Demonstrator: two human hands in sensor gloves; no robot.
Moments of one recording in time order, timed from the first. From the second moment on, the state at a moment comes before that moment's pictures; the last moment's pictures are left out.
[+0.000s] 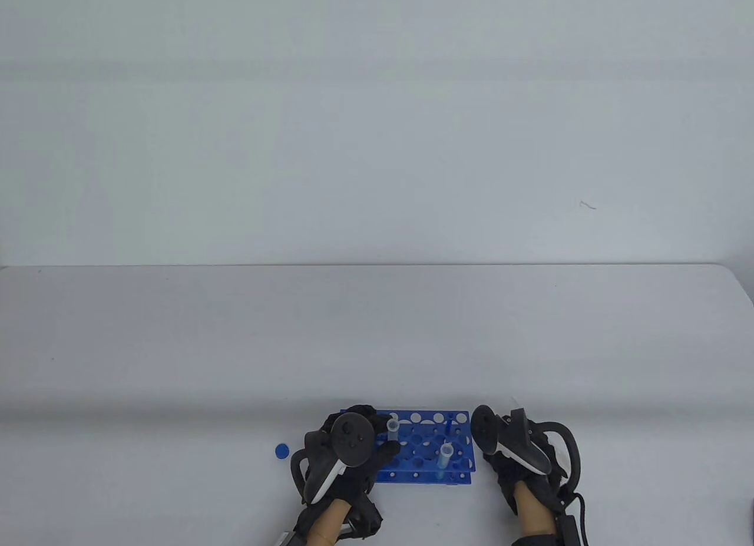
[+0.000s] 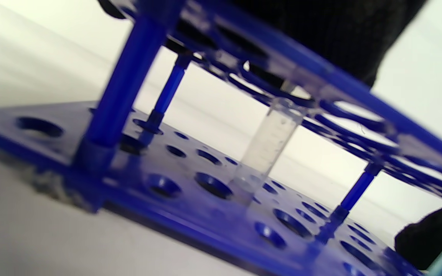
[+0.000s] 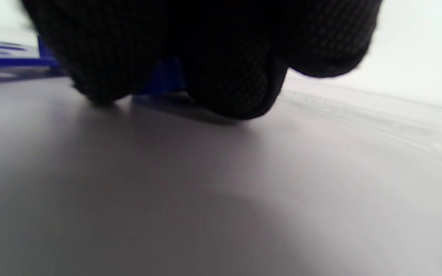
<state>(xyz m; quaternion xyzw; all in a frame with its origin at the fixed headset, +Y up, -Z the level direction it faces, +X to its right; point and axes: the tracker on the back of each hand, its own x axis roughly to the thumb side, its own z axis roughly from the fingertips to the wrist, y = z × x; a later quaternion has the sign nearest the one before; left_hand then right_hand) -0.090 -0.756 -0.357 0.01 -0.02 0.23 0.97 0.176 -0.762 -0.380 0.00 -0.03 -1.00 0.06</state>
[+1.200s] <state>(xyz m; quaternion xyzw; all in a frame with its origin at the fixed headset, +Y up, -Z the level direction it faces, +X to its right) -0.194 -0.716 -0.352 0.07 0.05 0.54 0.83 0.238 -0.701 -0.368 0.12 0.07 -0.98 -0.17</state>
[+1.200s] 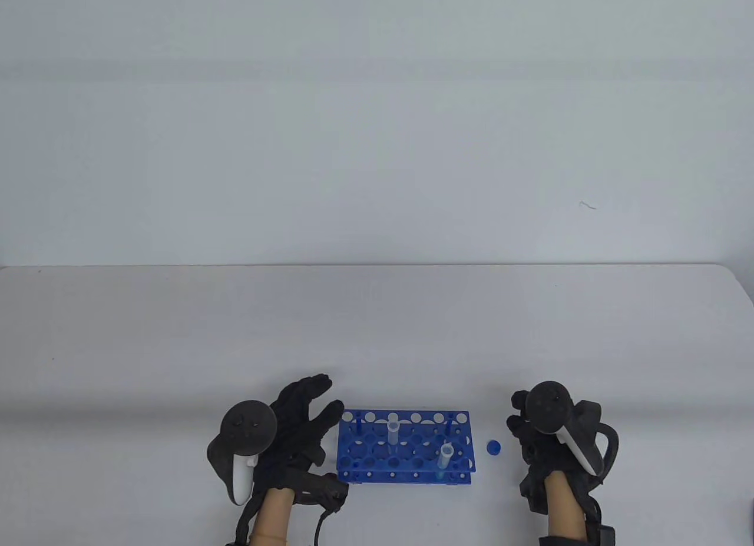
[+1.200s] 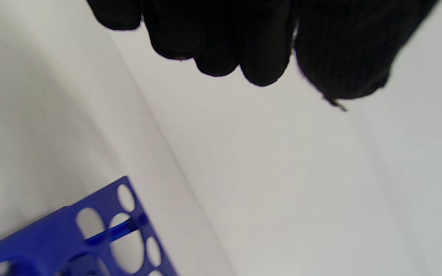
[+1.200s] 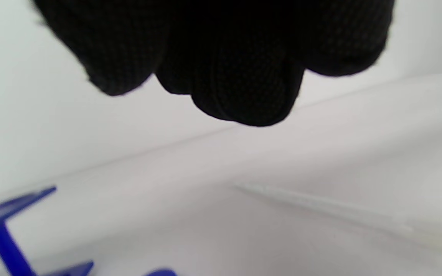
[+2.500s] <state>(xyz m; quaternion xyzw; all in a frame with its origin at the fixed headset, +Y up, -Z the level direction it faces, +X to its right) -0.222 -0.723 -0.350 0.08 0.03 0.69 0.72 0.282 -0.765 -0.373 0.16 -0.13 -0.98 0.07</state>
